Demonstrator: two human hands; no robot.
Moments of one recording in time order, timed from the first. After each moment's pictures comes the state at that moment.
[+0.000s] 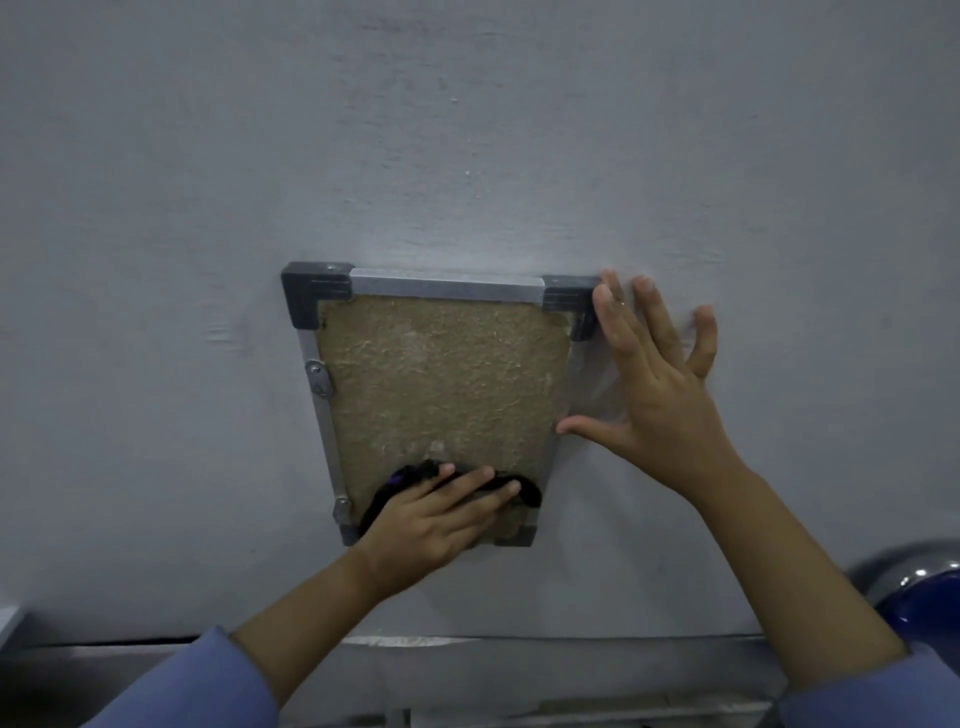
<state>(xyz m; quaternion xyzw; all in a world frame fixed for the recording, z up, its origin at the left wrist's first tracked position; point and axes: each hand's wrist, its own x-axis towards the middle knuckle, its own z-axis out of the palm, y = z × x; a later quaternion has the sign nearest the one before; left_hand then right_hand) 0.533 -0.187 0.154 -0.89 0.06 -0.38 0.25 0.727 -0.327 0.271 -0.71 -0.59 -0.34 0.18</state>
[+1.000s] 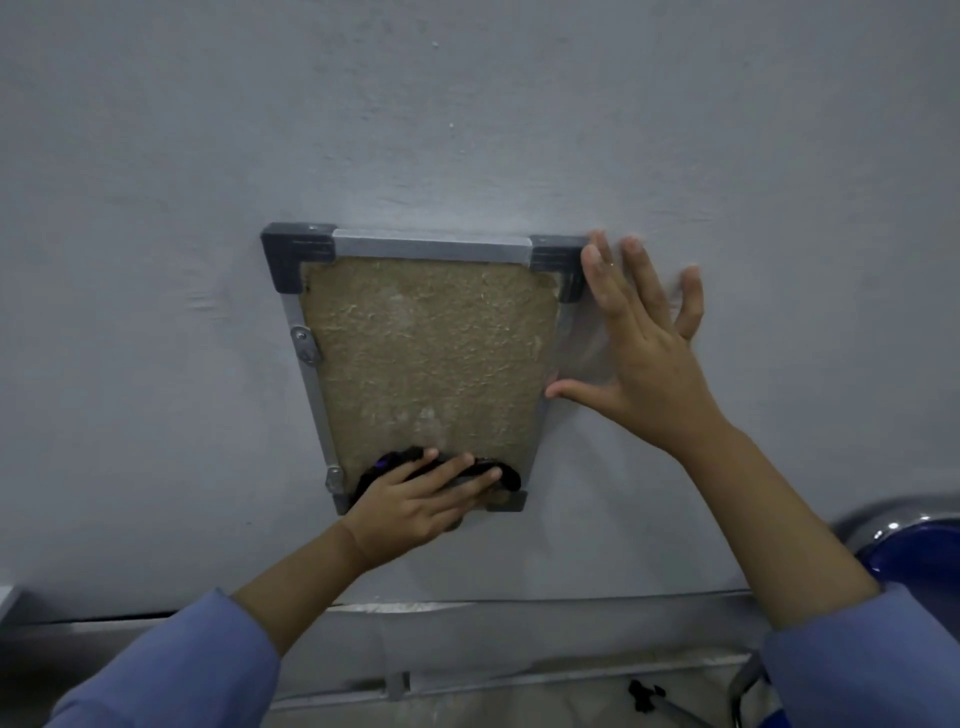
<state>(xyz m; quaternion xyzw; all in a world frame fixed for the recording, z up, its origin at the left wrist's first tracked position) 0.527 -0.175 0.130 -0.88 0.10 -0.36 0.28 0.728 -0.327 0.268 -0.71 -0.59 -0.34 0.19</state>
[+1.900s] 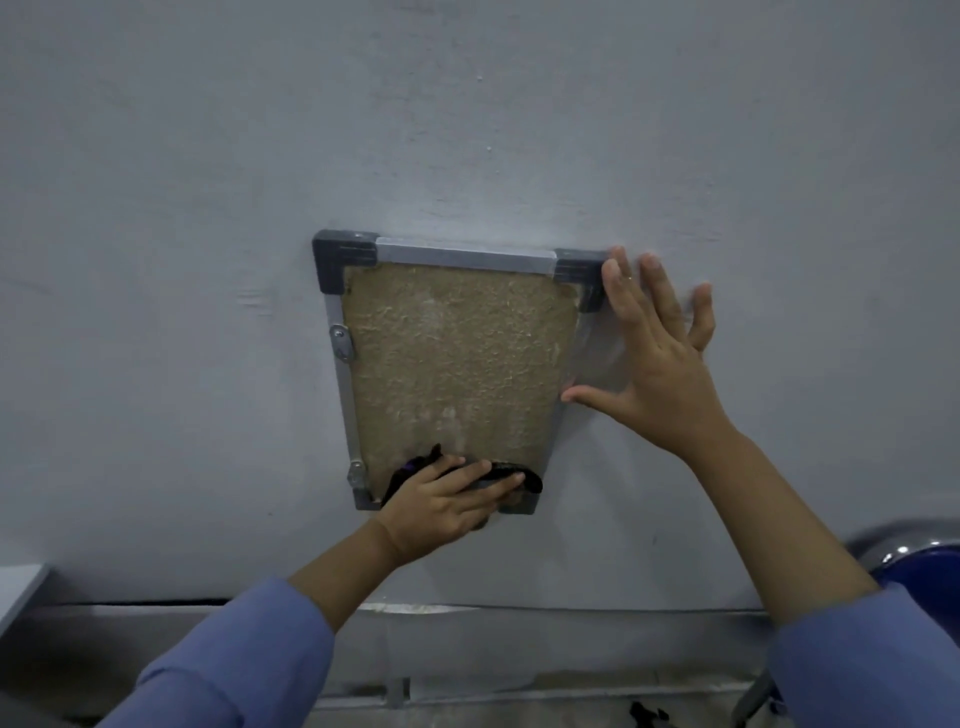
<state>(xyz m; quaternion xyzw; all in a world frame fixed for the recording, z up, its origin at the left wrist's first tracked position) 0.534 -0.185 0.130 -0.89 0.09 -0.38 0.24 0.730 -0.327 0.269 -0.70 -0.60 -0.33 0.20</state>
